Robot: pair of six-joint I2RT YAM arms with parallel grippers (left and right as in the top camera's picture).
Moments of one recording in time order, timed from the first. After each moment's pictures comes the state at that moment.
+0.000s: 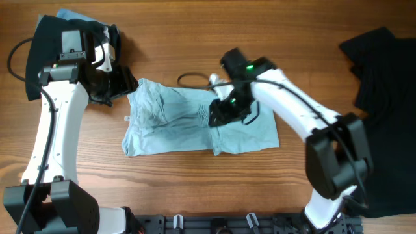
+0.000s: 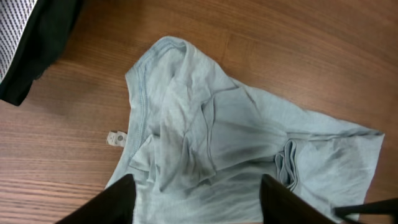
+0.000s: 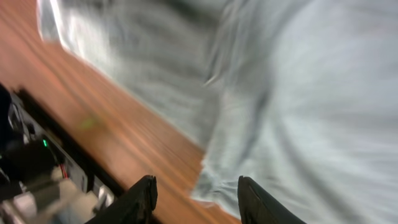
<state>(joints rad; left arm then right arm) 0.09 1.59 1.38 -1.03 0.26 -0.24 0.48 1.92 1.45 -1.04 -0.51 0.06</state>
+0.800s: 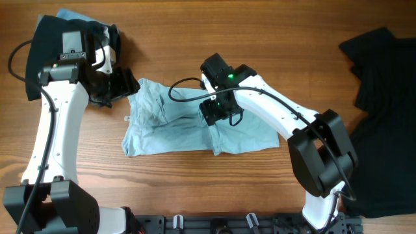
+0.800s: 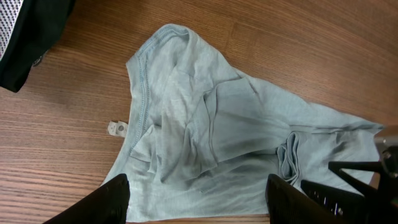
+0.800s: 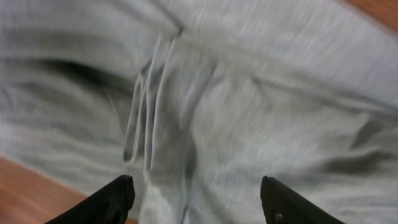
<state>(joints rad) 0.09 1.59 1.38 -1.06 0.26 -0.24 0.61 1.99 1.46 -0.89 -0.13 0.16</state>
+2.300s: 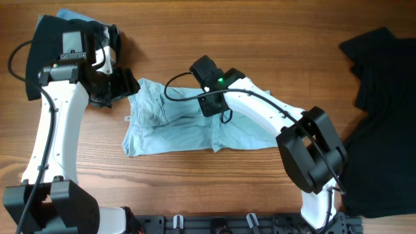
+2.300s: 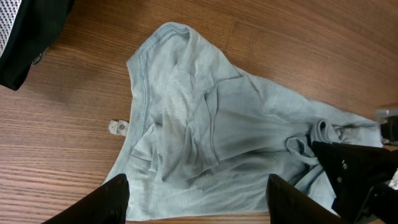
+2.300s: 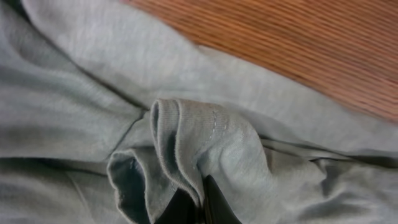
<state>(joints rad) 0.09 1.59 1.38 -1.06 0.26 -0.24 0.66 2.05 1.49 -0.78 0.07 0.29</state>
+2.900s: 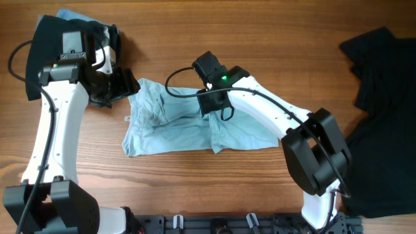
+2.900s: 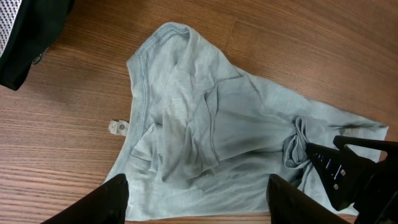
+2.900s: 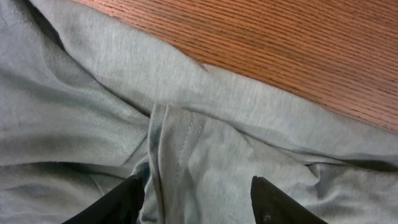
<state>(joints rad) 0.09 1.59 1.38 -1.06 0.26 -0.24 0.64 2.02 1.49 -0.76 0.03 0.31</state>
